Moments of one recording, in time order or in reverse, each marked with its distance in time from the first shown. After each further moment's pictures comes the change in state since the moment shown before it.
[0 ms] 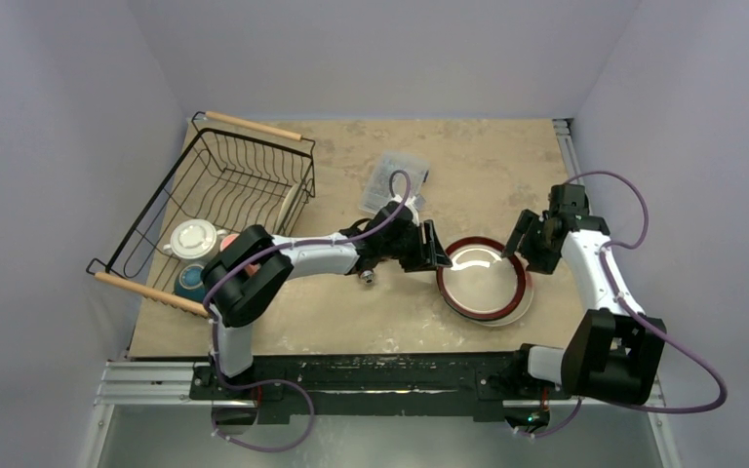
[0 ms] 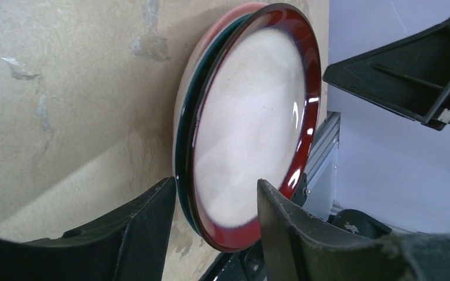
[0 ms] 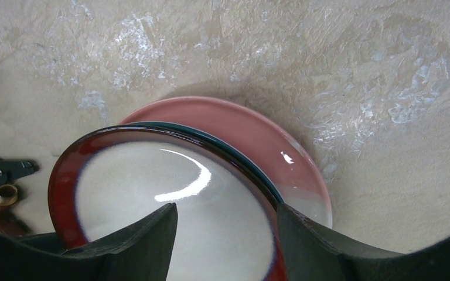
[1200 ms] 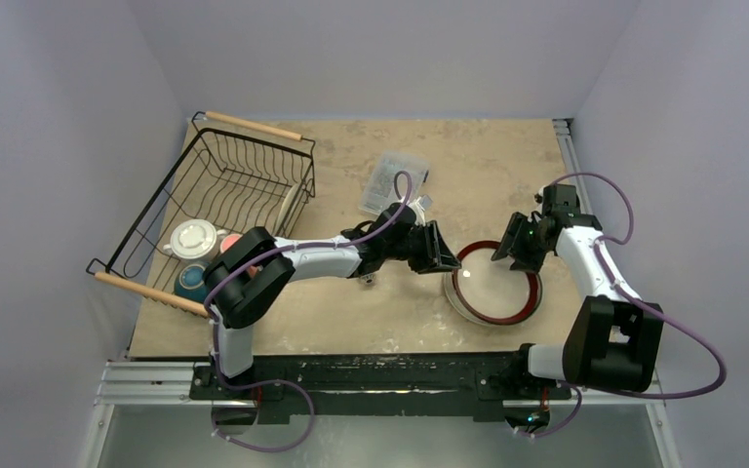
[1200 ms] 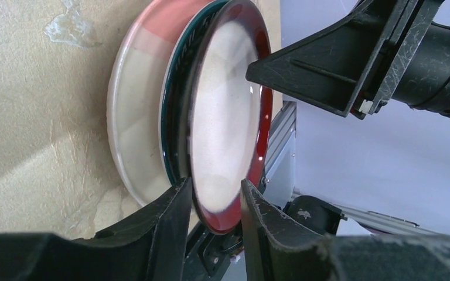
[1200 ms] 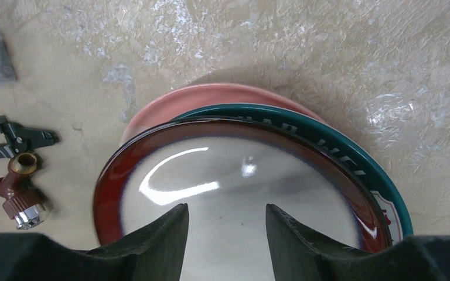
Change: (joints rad) left arm -0.031 0.001 0.000 0.105 0.072 -0.126; right arm 0.027 0.061 -0.015 0.037 -0.120 -0.026
